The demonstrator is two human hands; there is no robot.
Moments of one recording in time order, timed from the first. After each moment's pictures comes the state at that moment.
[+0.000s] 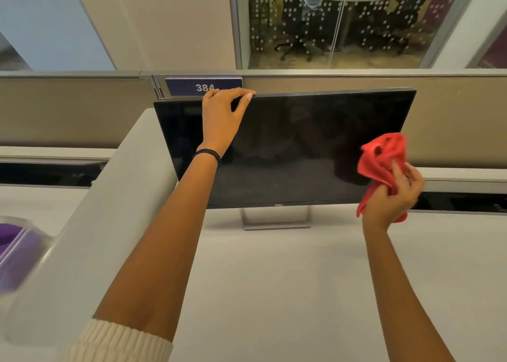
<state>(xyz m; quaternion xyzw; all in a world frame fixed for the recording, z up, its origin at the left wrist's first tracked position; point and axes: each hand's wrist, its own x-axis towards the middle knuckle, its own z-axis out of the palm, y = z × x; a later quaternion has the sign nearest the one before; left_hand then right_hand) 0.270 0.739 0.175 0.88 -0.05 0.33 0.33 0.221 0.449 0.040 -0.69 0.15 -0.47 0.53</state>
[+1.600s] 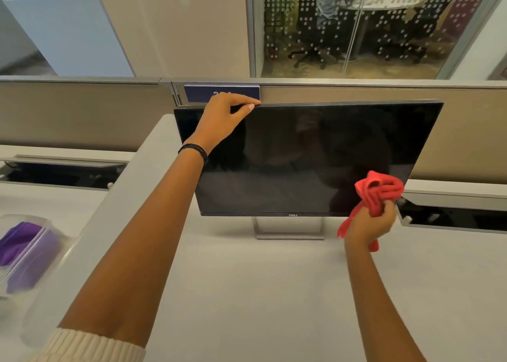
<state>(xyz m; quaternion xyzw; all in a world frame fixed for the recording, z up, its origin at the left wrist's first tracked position) 0.268 0.779 0.202 0.91 -0.11 0.17 0.35 0.160 0.550 0.105 -0.65 0.29 -0.25 0.65</state>
